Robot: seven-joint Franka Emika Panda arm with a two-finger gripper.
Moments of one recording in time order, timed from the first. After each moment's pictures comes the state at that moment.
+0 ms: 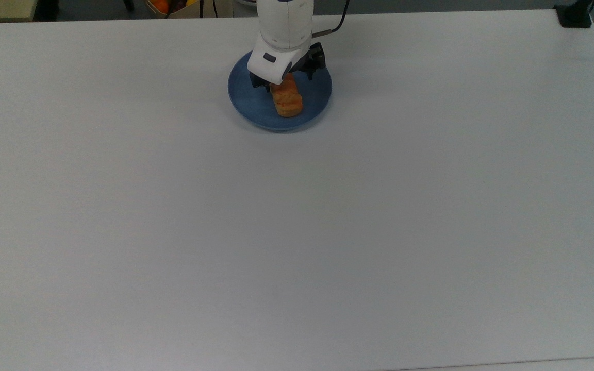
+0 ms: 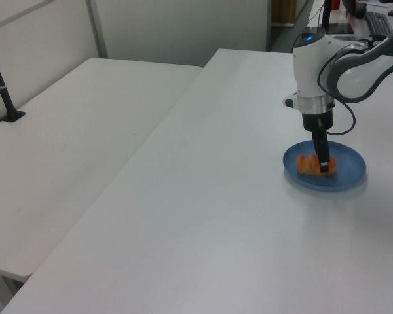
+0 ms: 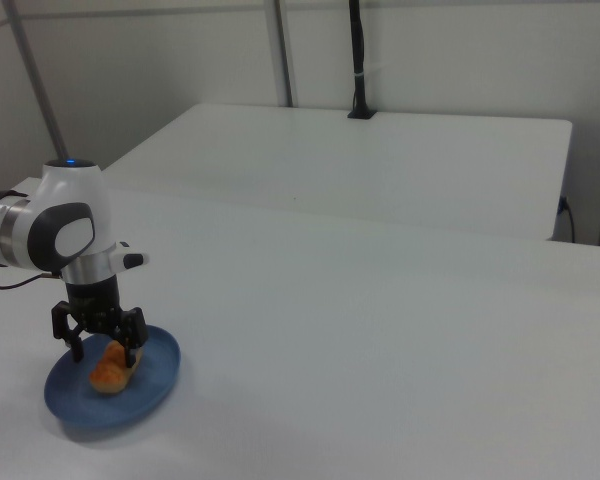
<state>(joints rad) 0.15 0.08 0.07 -2.23 0.04 2.12 -0.15</state>
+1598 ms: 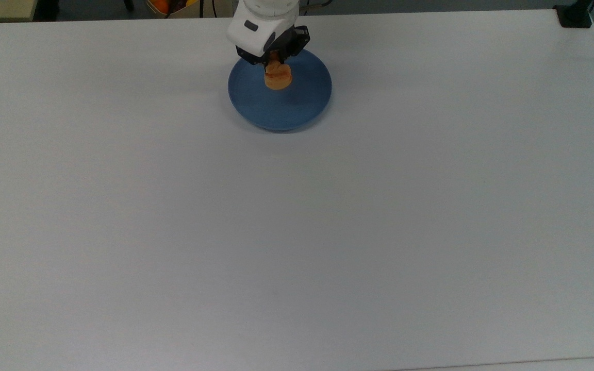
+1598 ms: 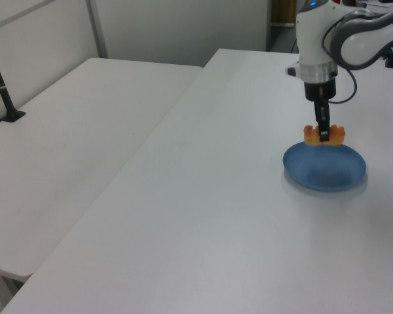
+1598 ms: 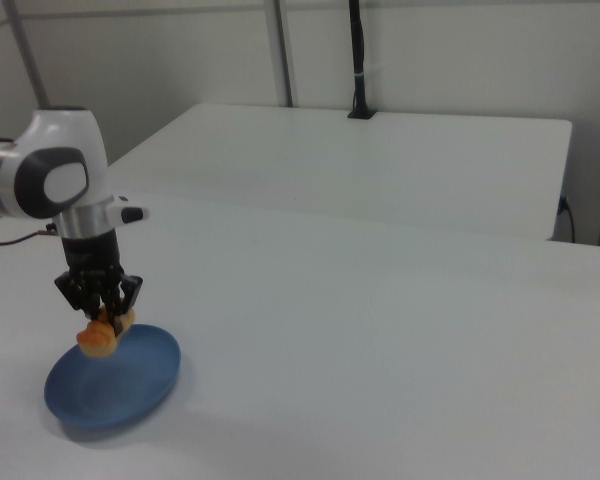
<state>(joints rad) 0.11 -0.02 0.07 -2.12 -0.01 1.93 -0.13</state>
